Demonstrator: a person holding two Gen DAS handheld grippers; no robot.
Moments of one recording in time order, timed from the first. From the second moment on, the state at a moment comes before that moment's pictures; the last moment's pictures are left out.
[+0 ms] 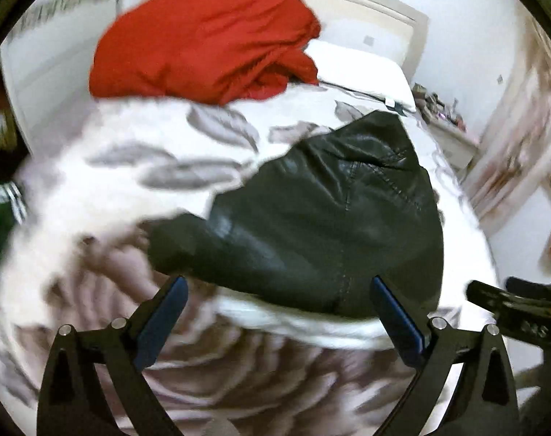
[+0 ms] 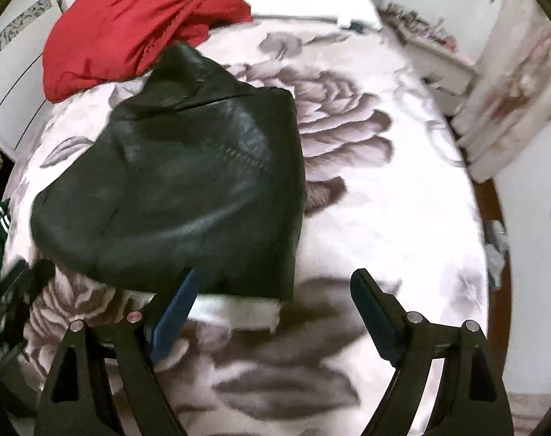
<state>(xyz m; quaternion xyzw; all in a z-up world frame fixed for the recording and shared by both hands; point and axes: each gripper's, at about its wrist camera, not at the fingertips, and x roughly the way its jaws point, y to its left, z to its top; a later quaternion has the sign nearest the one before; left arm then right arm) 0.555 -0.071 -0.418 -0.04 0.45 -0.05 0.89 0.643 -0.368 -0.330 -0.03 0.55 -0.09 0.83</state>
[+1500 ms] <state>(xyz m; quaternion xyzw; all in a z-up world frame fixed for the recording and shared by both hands) 0.270 -0.047 -0.036 0.01 0.38 -0.03 0.92 0.141 -0.208 0.180 -0.04 0.34 -0.14 0.93</state>
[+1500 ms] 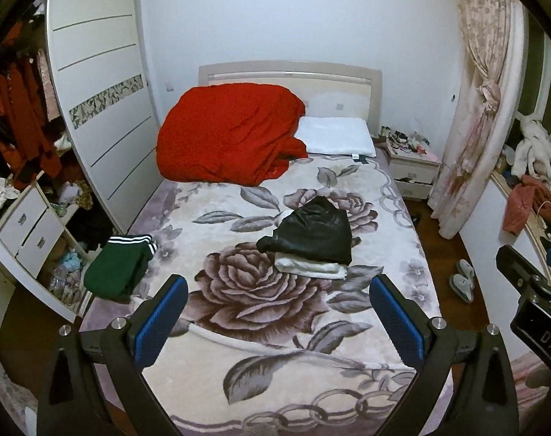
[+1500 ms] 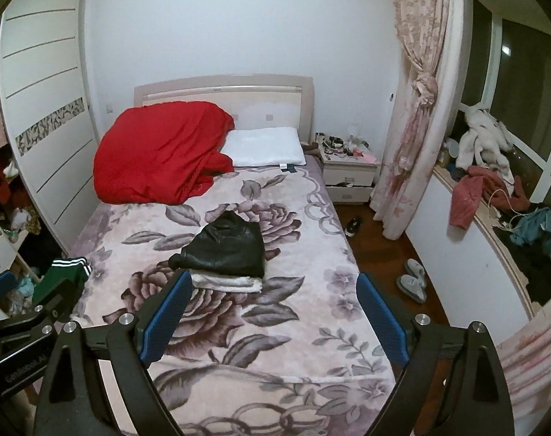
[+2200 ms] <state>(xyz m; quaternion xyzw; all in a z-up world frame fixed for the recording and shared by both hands) 0.241 -0.051 -0.026 0.02 0.35 -0.02 0.94 0.143 -0.204 0.204 -0.05 0.33 -0.12 0.94</state>
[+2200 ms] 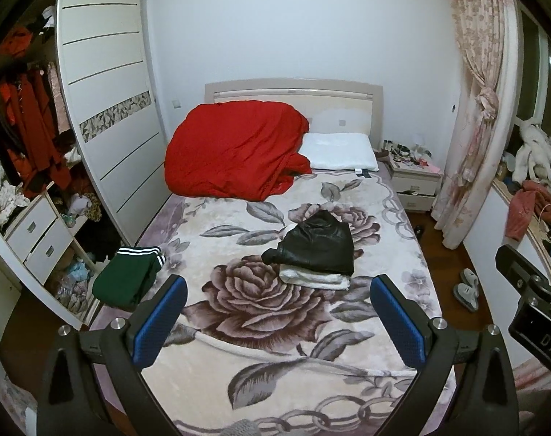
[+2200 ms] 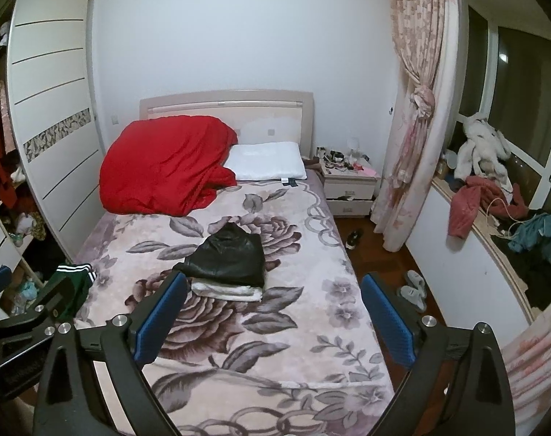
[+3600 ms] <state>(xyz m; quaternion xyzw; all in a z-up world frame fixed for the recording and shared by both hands) 0.235 -0.050 -0.011 0.01 0.33 0.00 0.94 0.157 -0.206 0.207 -0.04 0.33 -0.11 0.94</state>
